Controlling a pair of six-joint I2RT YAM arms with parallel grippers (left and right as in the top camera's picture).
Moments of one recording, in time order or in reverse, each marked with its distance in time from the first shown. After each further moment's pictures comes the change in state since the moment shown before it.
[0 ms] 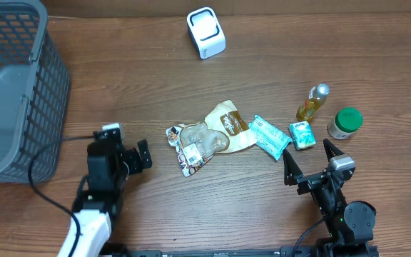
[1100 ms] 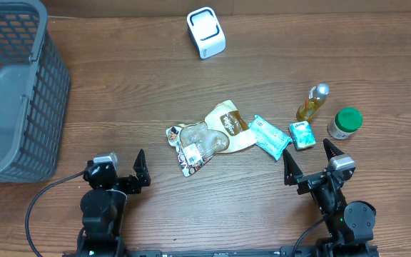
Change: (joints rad) left arm 0.000 -0.721 -0.317 0.002 0.008 0.000; right arm 0.000 0.000 0.000 0.000 0.000 0.000
